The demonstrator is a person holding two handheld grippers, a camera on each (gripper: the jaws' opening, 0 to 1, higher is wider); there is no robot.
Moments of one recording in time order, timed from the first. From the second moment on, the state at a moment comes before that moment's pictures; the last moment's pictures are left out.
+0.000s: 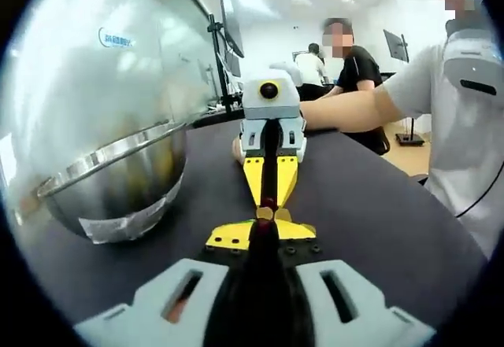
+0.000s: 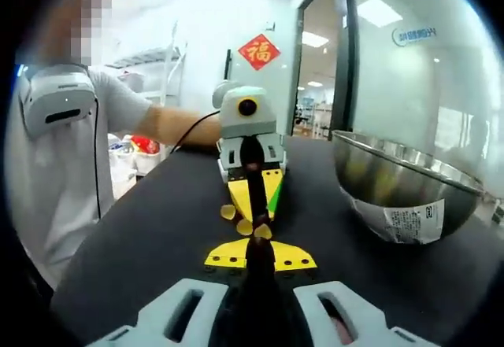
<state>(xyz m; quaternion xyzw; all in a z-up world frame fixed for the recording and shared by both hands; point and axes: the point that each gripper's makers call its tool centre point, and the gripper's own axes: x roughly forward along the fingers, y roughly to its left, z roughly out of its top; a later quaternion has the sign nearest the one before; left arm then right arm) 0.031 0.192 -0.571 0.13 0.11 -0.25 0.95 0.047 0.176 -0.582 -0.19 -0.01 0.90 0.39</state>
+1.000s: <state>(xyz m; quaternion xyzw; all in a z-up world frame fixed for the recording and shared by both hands) 0.096 0.304 -0.425 0.10 -0.03 -0.10 0.99 0.133 0.271 -0.431 -0.07 -0.11 0.83 0.54</state>
